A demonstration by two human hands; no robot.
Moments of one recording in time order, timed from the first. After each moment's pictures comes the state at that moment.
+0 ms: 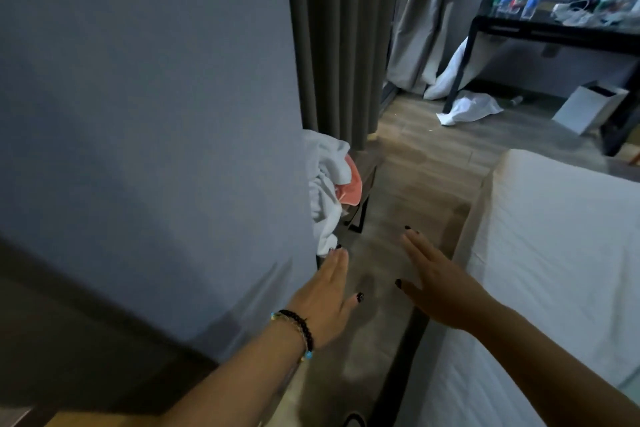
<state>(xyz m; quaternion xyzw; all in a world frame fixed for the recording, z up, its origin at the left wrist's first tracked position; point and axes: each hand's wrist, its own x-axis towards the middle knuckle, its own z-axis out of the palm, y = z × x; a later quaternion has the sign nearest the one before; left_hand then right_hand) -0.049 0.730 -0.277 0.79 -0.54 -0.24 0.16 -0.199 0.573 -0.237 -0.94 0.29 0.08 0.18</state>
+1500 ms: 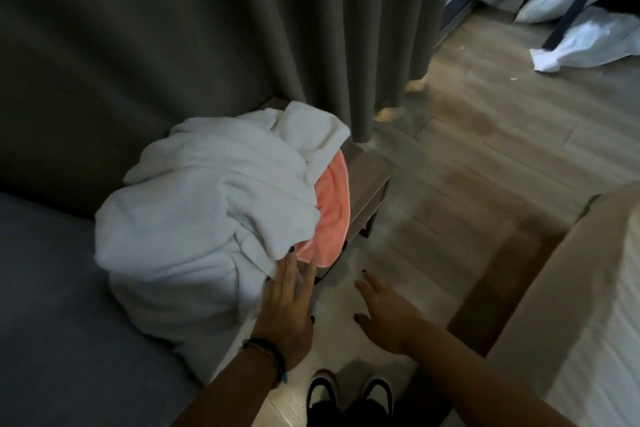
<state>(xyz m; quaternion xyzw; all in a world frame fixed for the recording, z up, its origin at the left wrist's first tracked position) 0.131 0.401 -0.536 0.90 -0.38 -0.20 0.08 0.036 0.221 -0.544 -0.89 0.14 0.31 0.30</state>
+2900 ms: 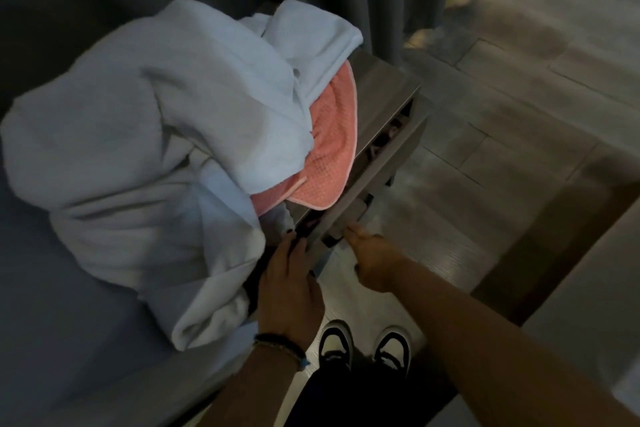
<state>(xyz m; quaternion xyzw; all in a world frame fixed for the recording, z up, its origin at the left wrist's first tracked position) 0.079 0.400 -0.623 0.96 -0.23 -0.10 0.15 0.062 0.227 -0.676 -0.91 0.06 0.31 0.27</state>
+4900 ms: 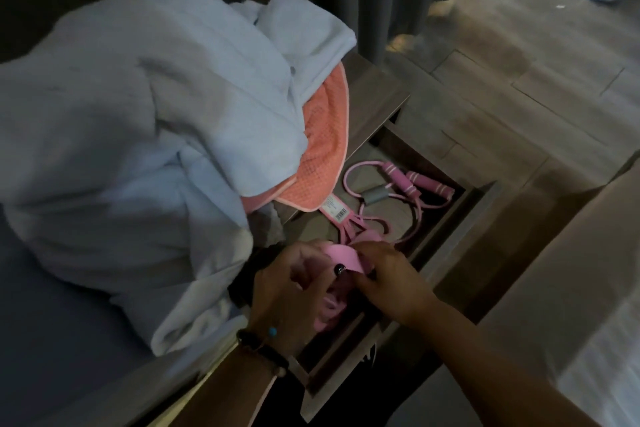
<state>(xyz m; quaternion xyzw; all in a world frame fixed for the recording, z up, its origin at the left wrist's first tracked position) 0.082 0.375 -0.562 0.86 -0.12 -0.22 0.44 0.015 0.213 -0.621 -0.88 0.14 0.10 0.45</state>
